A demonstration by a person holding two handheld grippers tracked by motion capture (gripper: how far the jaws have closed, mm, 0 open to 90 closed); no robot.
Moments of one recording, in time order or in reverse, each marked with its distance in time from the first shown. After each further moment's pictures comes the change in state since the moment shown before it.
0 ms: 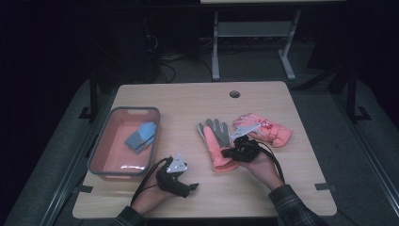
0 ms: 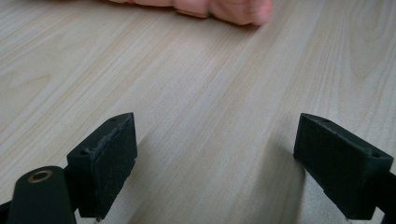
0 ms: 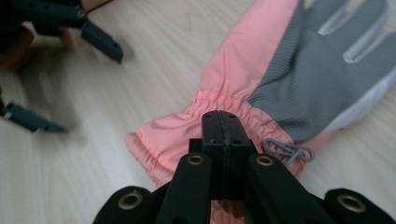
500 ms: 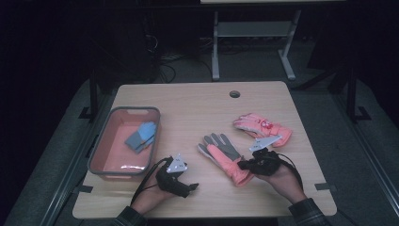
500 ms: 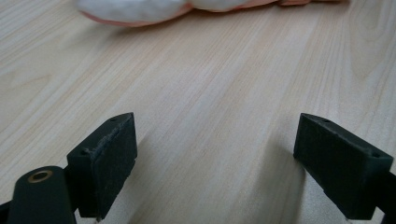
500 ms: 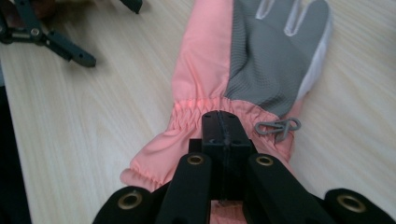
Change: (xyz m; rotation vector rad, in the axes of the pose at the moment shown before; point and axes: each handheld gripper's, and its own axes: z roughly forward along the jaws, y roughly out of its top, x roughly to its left) left arm 0.000 0.000 0.000 -0.005 0.000 -0.002; right arm 0.007 -0.044 -0.046 0.028 -0.002 -0.008
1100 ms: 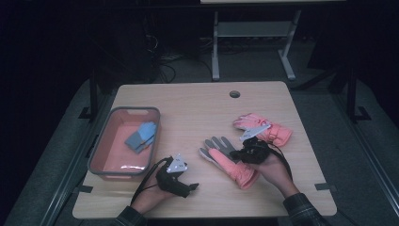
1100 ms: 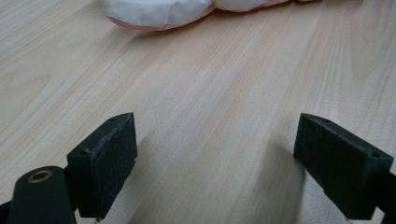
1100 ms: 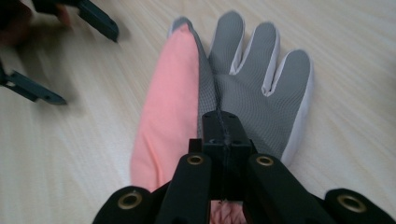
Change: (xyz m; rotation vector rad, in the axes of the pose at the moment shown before) left arm 0.000 0.000 0.000 0.003 0.000 -0.001; right arm -0.014 0.035 0.028 0.006 -0.011 -0.009
